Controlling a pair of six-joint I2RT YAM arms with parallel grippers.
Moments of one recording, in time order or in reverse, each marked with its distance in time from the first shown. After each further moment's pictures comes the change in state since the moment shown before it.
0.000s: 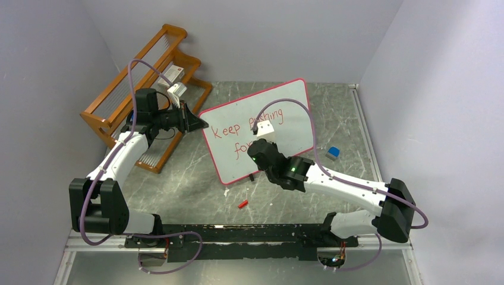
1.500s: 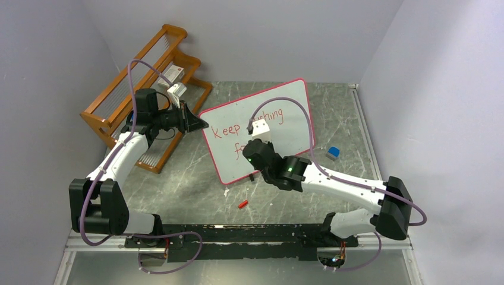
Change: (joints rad) left arm 0.000 -0.004 -0.008 0.014 0.001 -0.001; right arm 0.042 0.034 0.052 -0.015 0.041 -0.001
